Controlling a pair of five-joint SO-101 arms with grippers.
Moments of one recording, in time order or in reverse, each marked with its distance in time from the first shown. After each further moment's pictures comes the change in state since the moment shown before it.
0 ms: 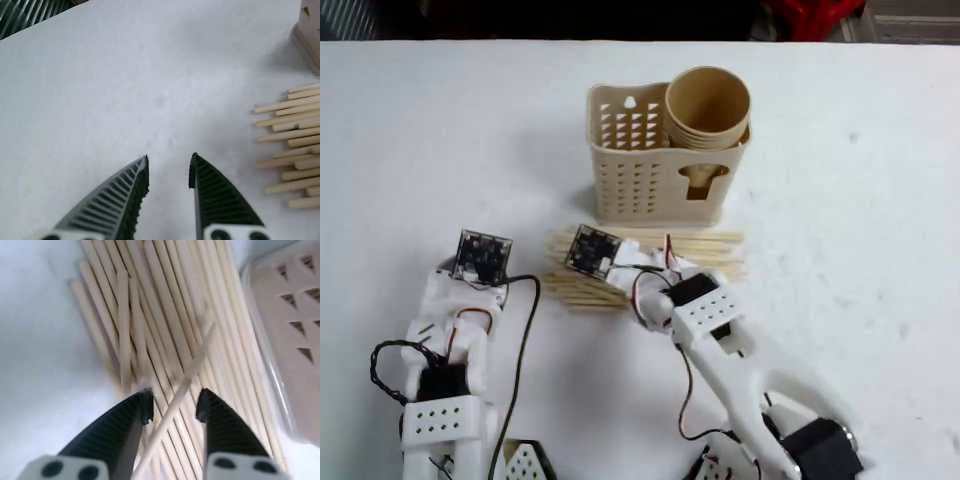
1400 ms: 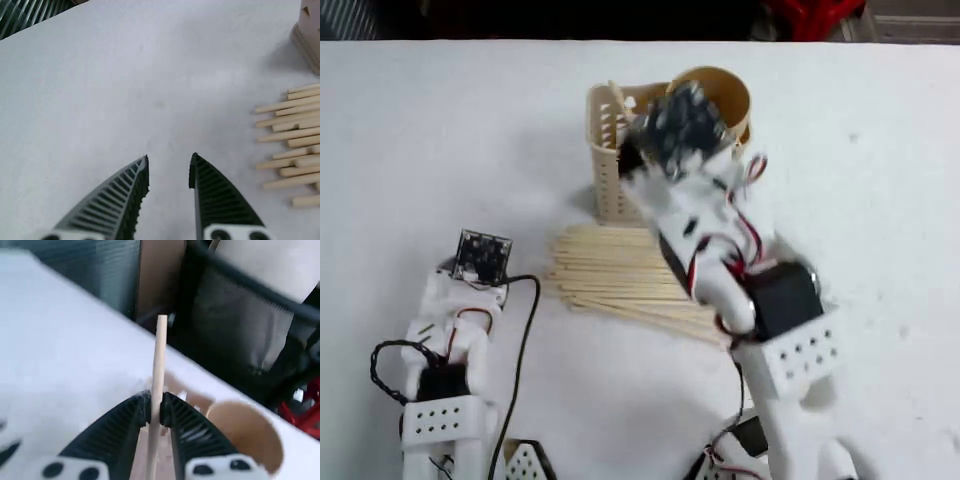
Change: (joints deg) left arm 0.0 0.0 0.0 0.0 0.0; right arm 3.4 -17.6 -44.4 16.0 -26.6
